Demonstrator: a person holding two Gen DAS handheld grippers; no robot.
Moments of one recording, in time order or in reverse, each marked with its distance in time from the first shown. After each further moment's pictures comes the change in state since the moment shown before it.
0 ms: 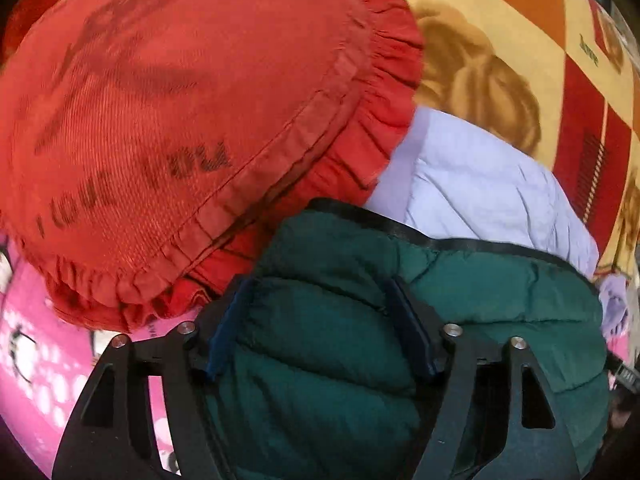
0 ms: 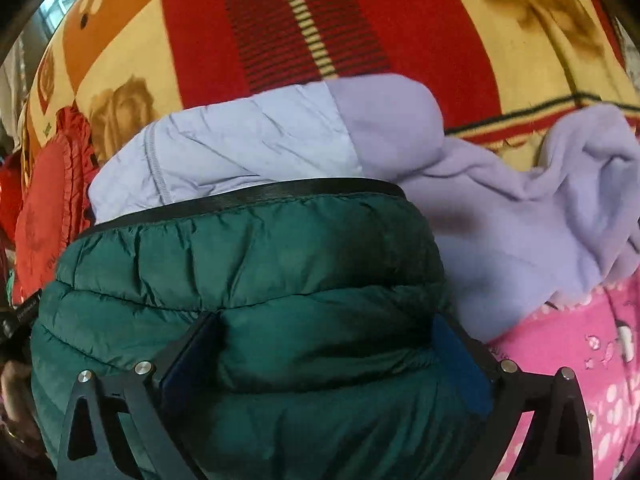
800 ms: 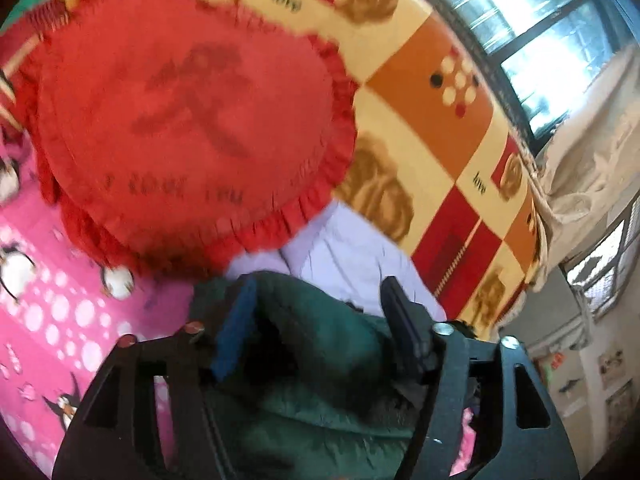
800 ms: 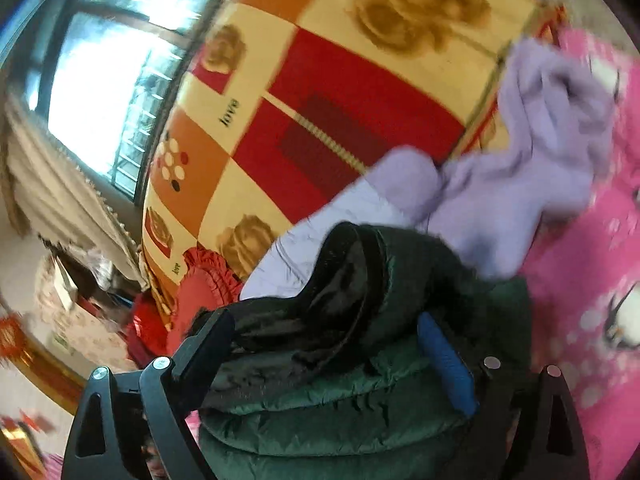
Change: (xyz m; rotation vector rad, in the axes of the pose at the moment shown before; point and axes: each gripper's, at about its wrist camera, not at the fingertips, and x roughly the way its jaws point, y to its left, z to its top) left arm -0.147 0.054 -0.029 -0.283 -0.197 -0.440; right arm -0.120 -0.032 -0.058 0.348 -0.361 0.476
